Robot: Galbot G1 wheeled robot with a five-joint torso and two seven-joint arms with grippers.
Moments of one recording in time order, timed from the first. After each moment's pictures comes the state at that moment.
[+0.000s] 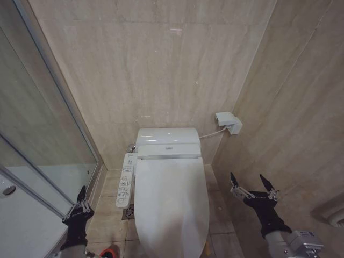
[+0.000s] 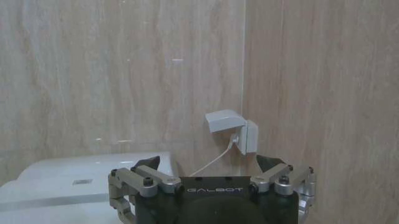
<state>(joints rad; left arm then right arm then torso) 1.76 -1.47 -0.63 -2.17 -0.21 -0.25 -0.21 -1.84 1.48 0.72 2.50 0.24 -0.16 0.08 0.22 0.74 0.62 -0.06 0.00</state>
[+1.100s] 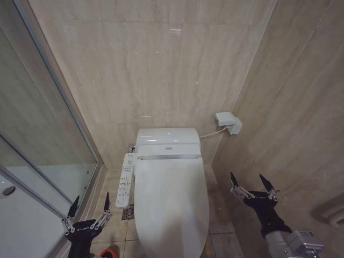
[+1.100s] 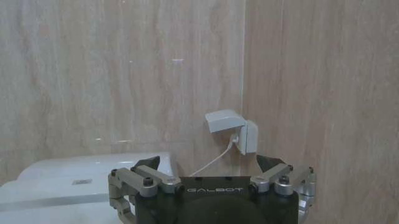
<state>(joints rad) 2.00 -1.51 -0.58 -2.36 -0.06 -0.30 -0.12 -1.84 1.48 0.72 2.50 0.24 -0.16 0.08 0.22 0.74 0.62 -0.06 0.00</state>
